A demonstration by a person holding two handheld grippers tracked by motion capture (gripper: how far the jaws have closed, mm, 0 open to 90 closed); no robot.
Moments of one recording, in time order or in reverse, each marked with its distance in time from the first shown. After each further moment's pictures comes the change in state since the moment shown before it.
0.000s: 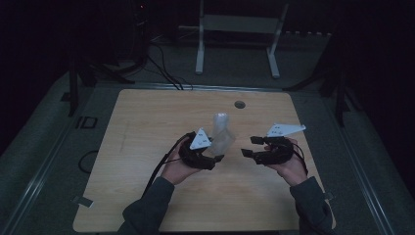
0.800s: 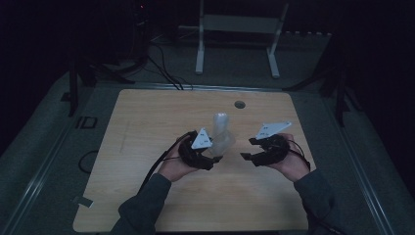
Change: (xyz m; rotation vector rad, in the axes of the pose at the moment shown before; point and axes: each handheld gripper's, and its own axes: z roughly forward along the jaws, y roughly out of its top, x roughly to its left) left arm 0.003 0.004 -0.002 0.062 -0.019 0.071; right arm 0.008 0.016 0.008 0.213 -0.045 -0.181
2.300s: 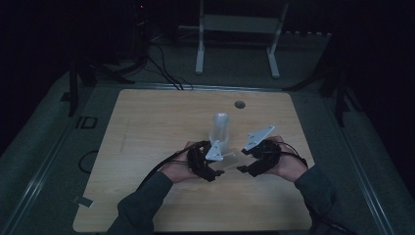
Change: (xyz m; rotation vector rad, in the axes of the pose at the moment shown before) left arm -0.021 0.002 0.019 0.196 -0.117 0.214; right arm 0.016 0.007 0.014 0.158 0.152 -0.169
